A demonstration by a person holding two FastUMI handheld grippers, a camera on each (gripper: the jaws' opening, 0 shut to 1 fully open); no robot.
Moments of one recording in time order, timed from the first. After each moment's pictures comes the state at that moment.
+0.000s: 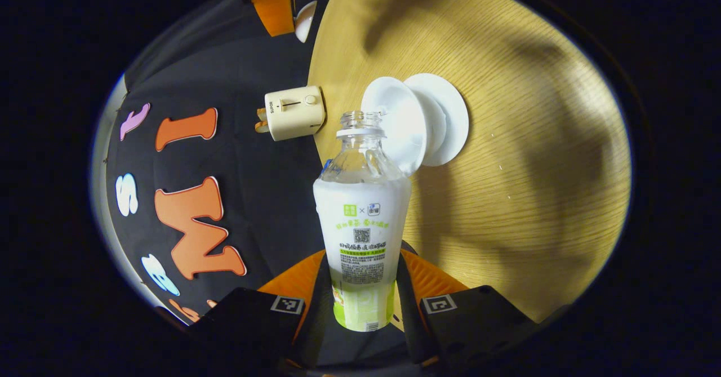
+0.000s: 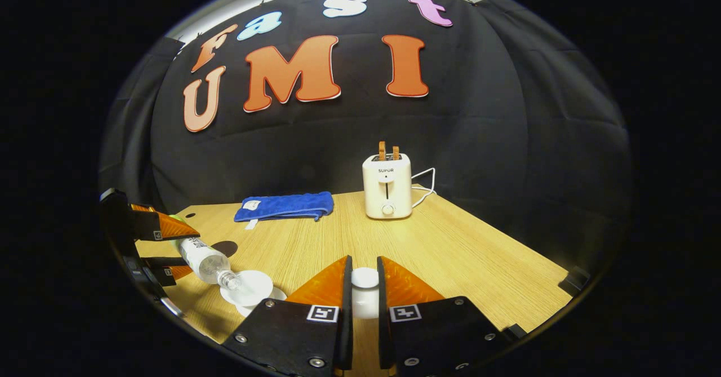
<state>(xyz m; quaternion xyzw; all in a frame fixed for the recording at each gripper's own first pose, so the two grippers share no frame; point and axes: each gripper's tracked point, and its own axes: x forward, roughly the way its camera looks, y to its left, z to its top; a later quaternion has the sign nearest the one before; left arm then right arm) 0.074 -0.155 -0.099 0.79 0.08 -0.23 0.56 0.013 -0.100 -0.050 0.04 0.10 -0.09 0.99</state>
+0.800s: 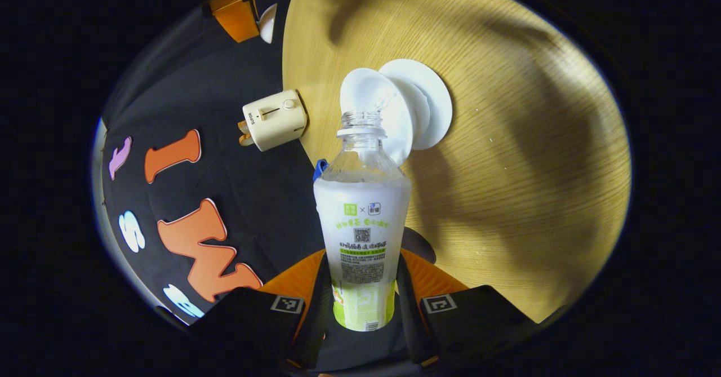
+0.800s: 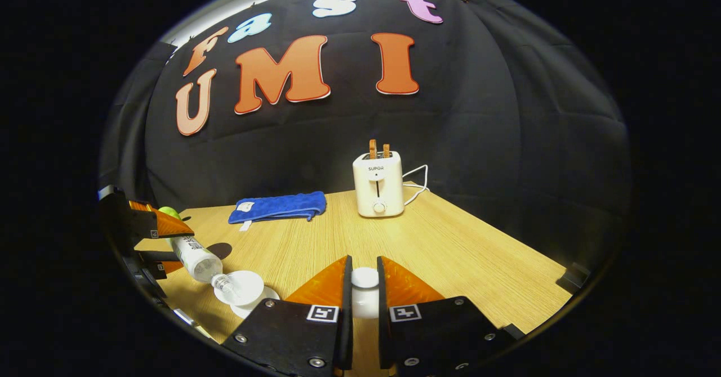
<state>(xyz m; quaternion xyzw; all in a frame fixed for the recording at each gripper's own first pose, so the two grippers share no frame) 0.080 -0.154 -0.089 0.84 0.09 -0.23 0.48 0.011 -0.113 -0.054 0.06 0.10 -0.10 0.99</state>
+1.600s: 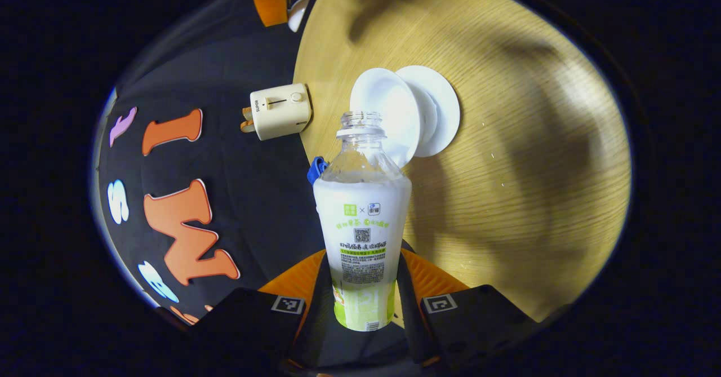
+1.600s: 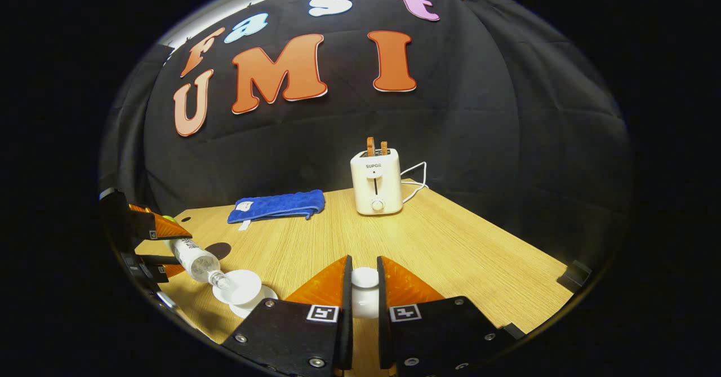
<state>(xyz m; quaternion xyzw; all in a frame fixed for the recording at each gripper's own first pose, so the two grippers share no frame) 0.080 -0.151 -0.103 0.77 0.12 -0.25 0.57 0.012 -0.119 -0.058 0.06 0.11 -0.11 0.99</state>
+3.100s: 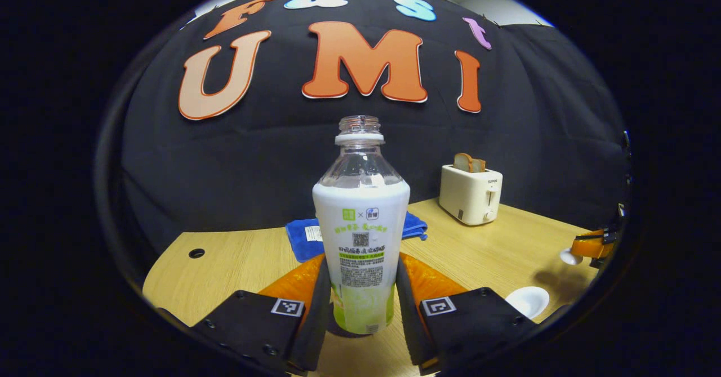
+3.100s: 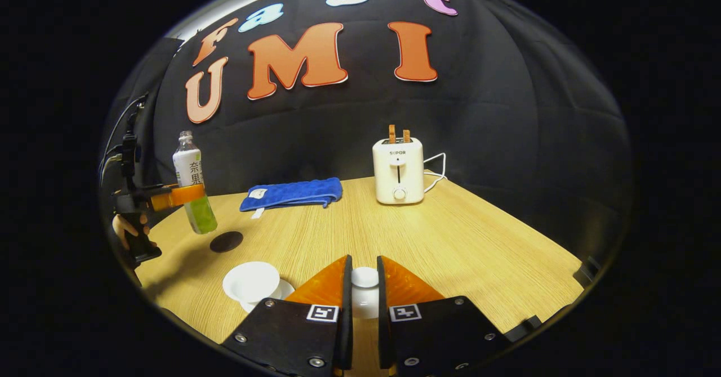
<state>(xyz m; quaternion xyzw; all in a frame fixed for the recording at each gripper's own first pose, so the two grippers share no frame) 0.215 -0.099 -0.035 0.05 0.12 -0.15 0.98 0.026 -0.085 -0.074 0.05 0.13 -0.07 0.99</state>
